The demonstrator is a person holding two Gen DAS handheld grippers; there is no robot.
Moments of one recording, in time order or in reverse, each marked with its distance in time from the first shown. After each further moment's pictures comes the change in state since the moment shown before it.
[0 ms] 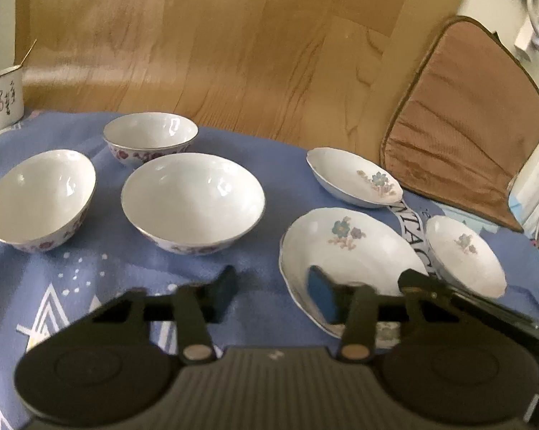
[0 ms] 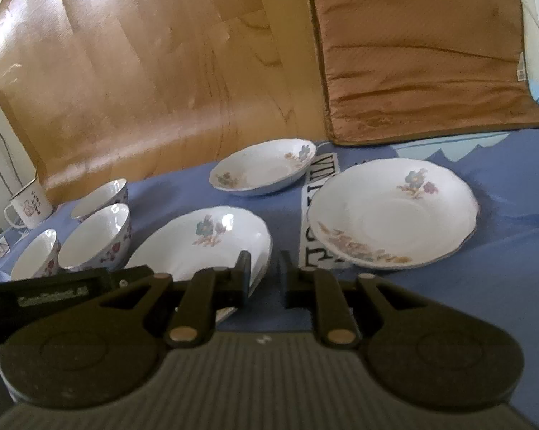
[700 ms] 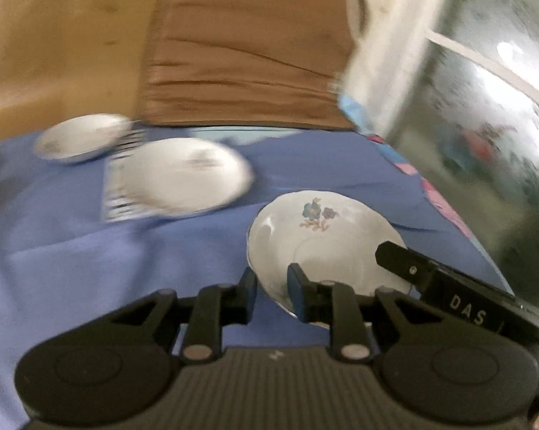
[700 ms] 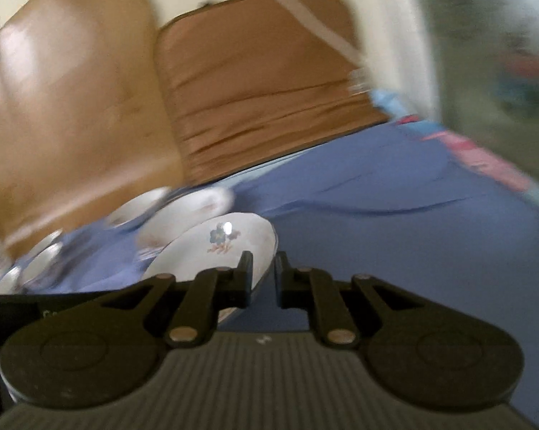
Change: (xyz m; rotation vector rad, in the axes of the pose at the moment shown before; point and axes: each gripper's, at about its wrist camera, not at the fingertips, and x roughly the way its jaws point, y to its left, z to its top) left arm -0.024 -0.202 -0.060 0.326 0.135 -0.326; right arm -0.147 -0.131 -0.030 0.202 -0.179 -0.258
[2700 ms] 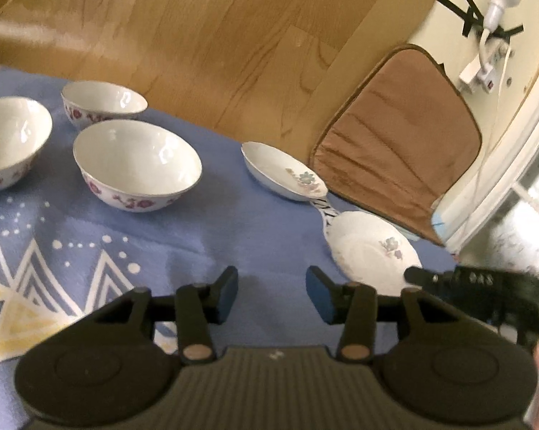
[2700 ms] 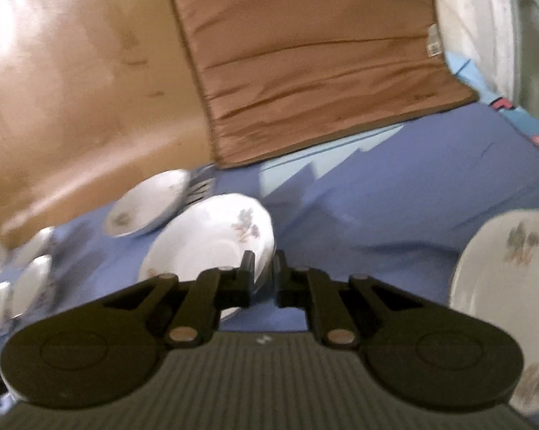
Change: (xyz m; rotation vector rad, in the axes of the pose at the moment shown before) left arm -0.058 0.210 -0.032 -0.400 -0.233 0.030; right arm 0.100 0.080 0.027 -0.044 0.228 0.147
